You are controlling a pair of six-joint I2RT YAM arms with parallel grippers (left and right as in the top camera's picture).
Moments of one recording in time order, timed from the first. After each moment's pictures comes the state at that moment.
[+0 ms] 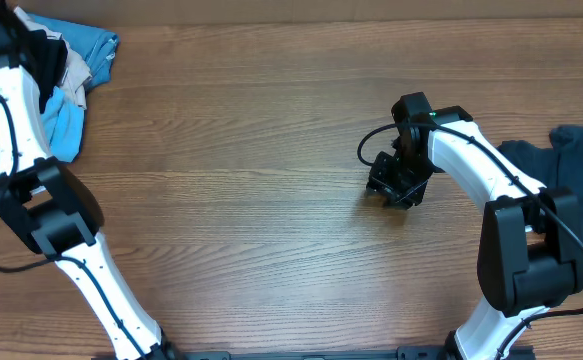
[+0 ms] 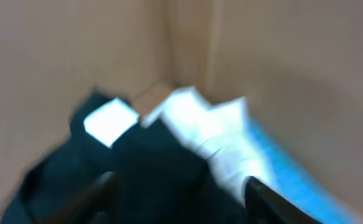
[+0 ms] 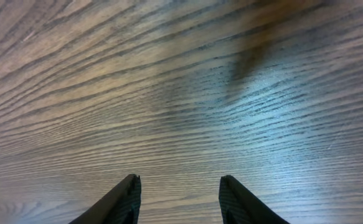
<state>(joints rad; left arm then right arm) 0.42 2.45 2.38 -0.41 -0.30 -0.16 0.20 1.90 1.30 -1.03 -0.33 0.62</state>
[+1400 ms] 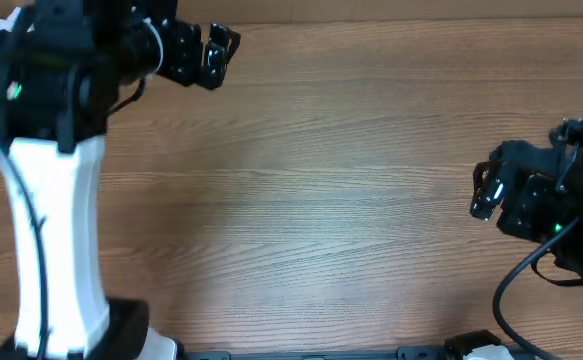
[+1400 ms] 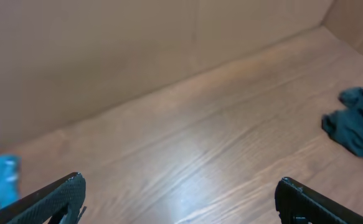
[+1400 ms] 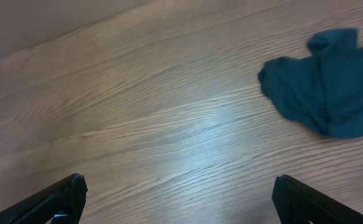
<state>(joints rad) -0.13 1.74 2.38 -1.29 0.34 0.14 0.23 1.14 1.92 -1.63 0.14 0.46</state>
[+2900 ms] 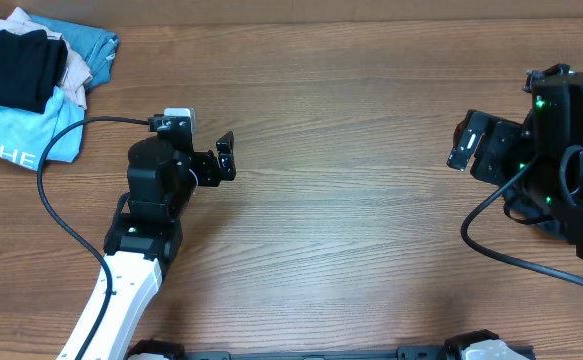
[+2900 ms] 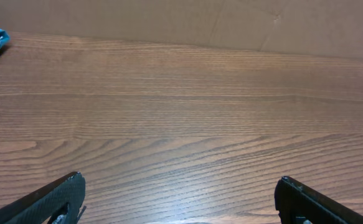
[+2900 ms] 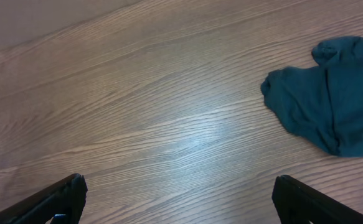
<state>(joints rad) -0.14 1.19 0.69 0.05 0.08 -0.19 0.23 1.30 1.92 -1.53 0.17 0.46</state>
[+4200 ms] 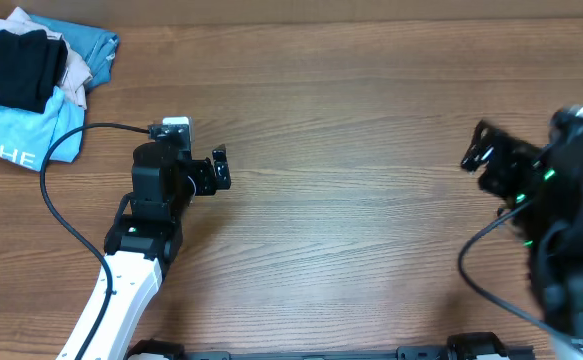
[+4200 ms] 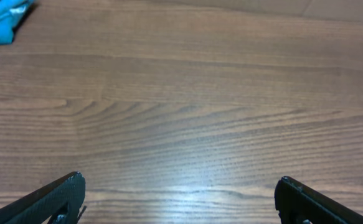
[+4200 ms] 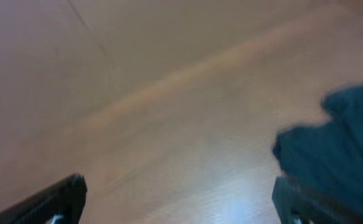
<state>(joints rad) -0.14 1.19 0.69 -0.08 -0.01 -0.18 0.07 0.85 1.05 -0.70 0.17 0.46</state>
